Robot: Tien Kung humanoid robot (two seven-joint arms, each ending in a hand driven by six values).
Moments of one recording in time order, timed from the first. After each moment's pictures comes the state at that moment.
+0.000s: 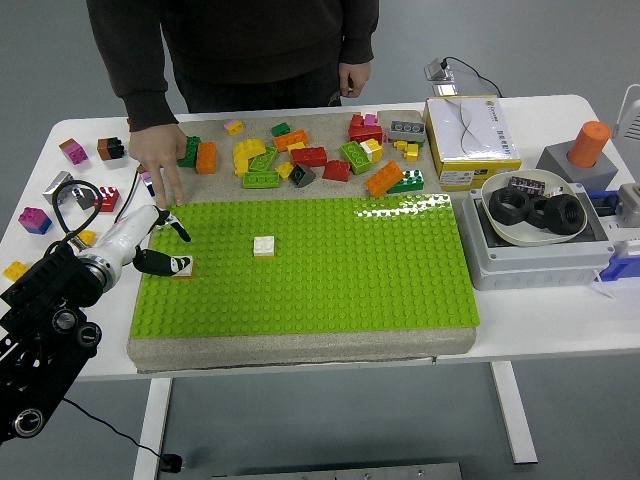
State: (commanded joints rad) left arm -0.33 0.26 -1.16 -1.35 1.89 -0.14 0.37; right arm 0.10 -0.09 1.54 0.18 -1.37 -0.07 -0.26
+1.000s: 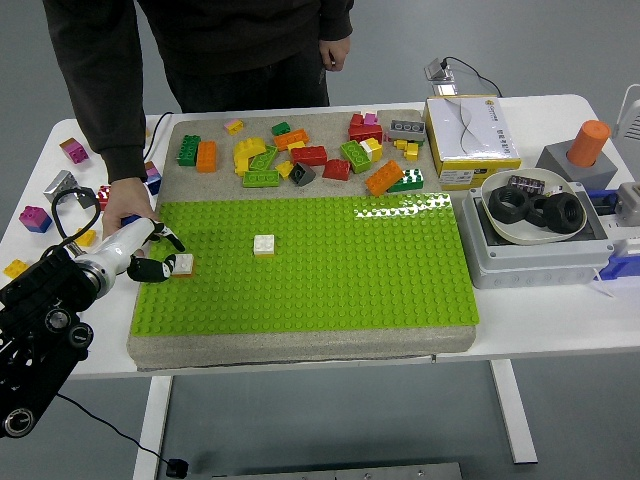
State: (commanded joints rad) left arm -0.34 0.30 -1.14 -1.34 1.86 -0.22 0.41; right arm 0.10 -0.09 1.53 0.18 -1.37 -0.07 -0.26
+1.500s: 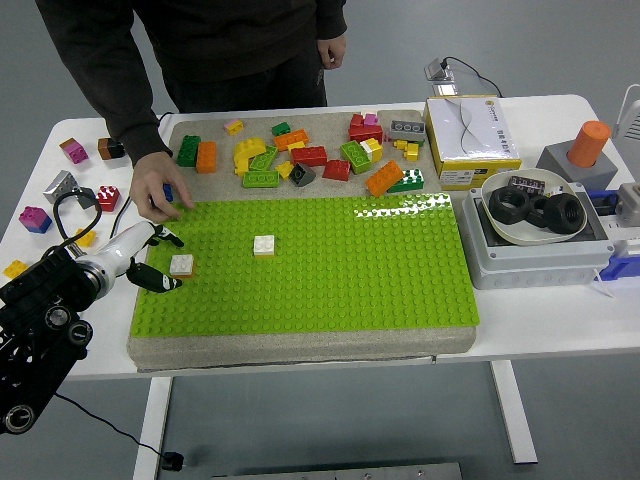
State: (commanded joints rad) left arm -0.35 0.29 -1.14 -1.31 1.86 -0.24 0.42; right arm 0.10 -0.09 1.53 0.18 -1.36 -0.07 -0.26
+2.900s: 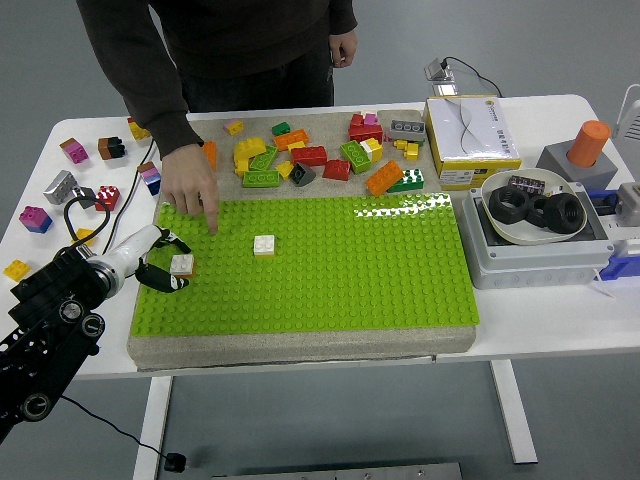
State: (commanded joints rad) left arm -0.38 0.25 -1.14 -1.22 1.85 -0.23 0.42; right arm 0.10 -0.09 1.56 0.18 -1.38 -0.08 -0.24
